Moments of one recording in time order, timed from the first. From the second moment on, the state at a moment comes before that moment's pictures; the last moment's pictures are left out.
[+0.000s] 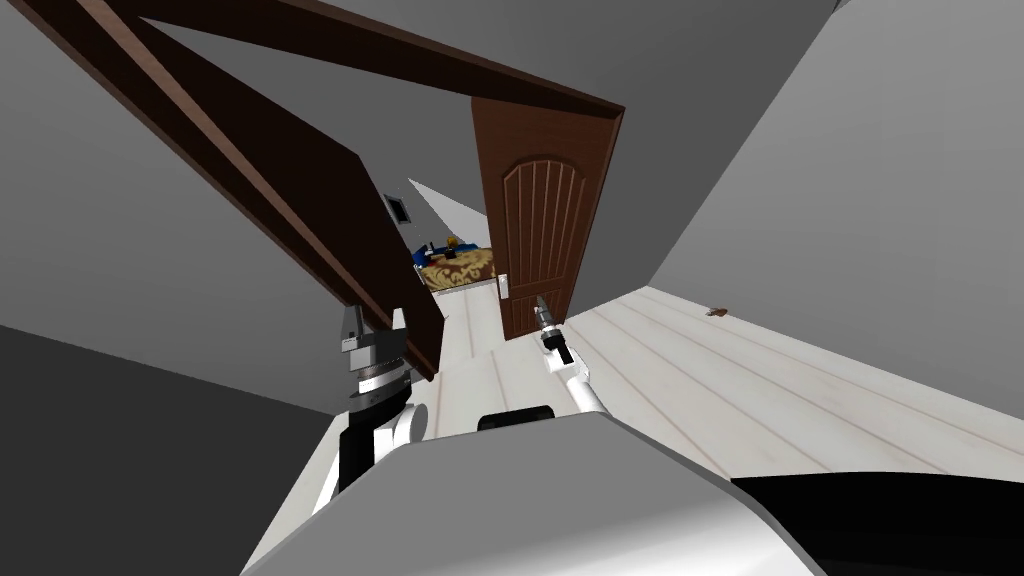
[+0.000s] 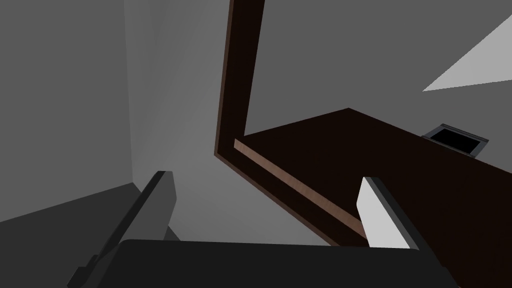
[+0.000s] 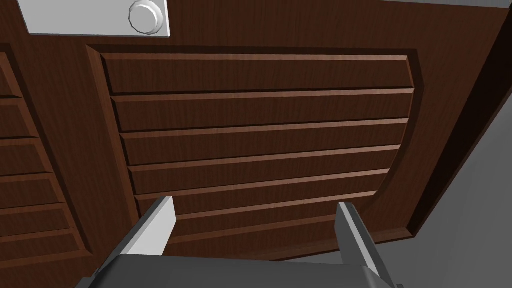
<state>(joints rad) -0.08 -0.04 0.07 -1.36 0.01 -0.44 -0.01</state>
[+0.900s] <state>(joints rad) -0.22 -0.02 0.10 -1.11 0.01 -0.44 -0.03</state>
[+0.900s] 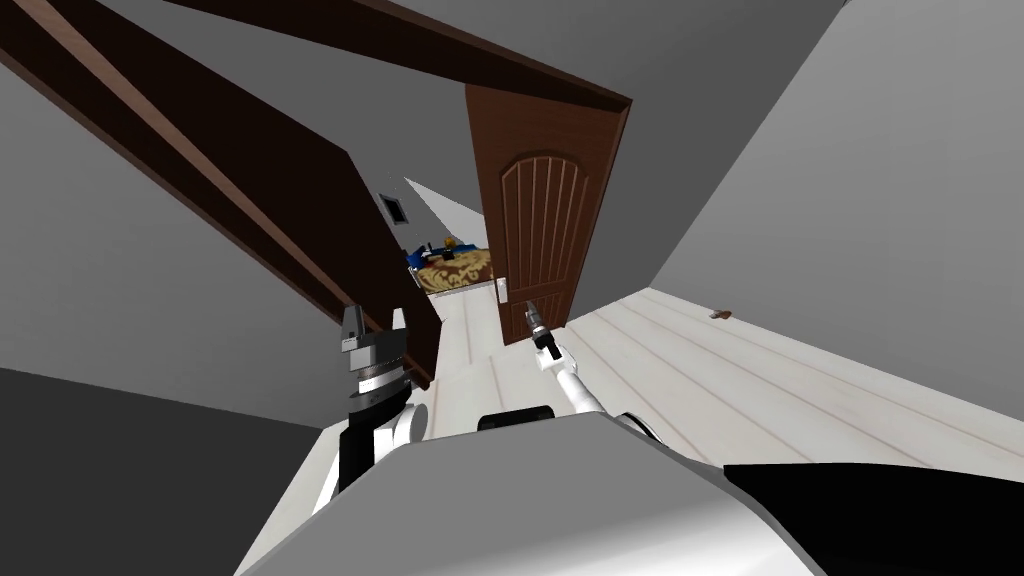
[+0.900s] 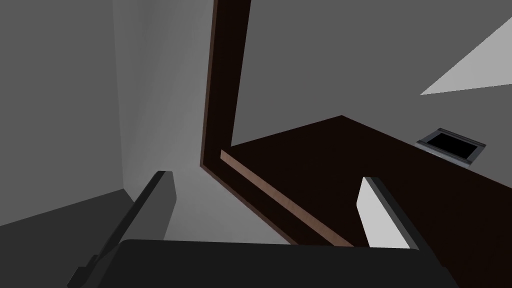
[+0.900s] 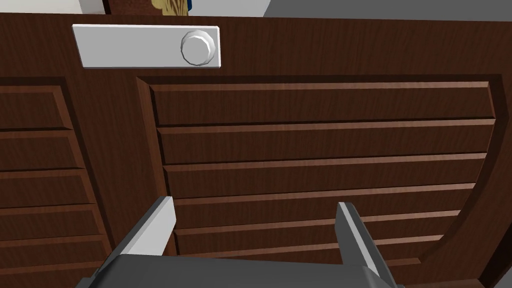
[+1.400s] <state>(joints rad) -0.29 0.00 0.12 -0.99 0.00 -0.43 -0.04</state>
